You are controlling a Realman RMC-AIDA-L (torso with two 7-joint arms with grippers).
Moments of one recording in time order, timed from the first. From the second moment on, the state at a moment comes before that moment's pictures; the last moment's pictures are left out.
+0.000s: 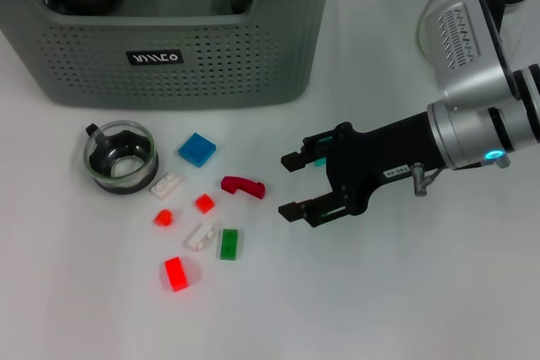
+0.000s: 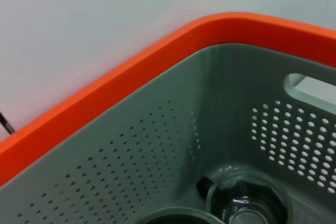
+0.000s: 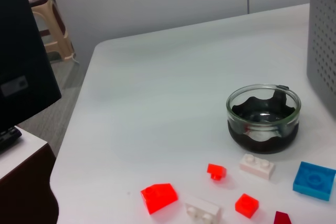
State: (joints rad) left arm -0.87 -2.12 0.95 0.96 2.72 0.98 -2.24; right arm 0.79 2.08 -1.27 -0.53 -1.92 -1.40 1.41
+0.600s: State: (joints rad) left arm -0.87 -2.11 0.95 0.94 2.72 0.95 -2.27; right arm 0.79 2.08 -1.27 -0.53 -1.92 -1.40 1.41
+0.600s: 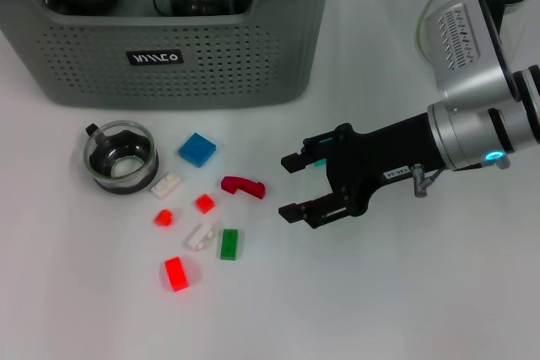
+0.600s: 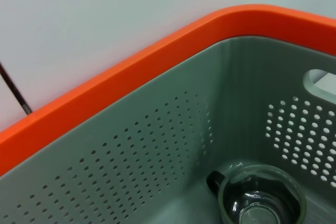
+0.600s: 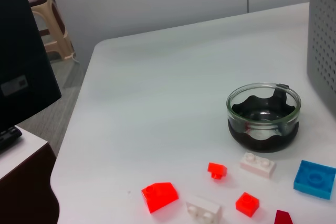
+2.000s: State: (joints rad) left arm -0.47 -2.13 0.80 1.62 2.05 1.89 -2.01; right arm 0.79 2.07 -1.27 -0.53 -1.92 -1.39 1.41
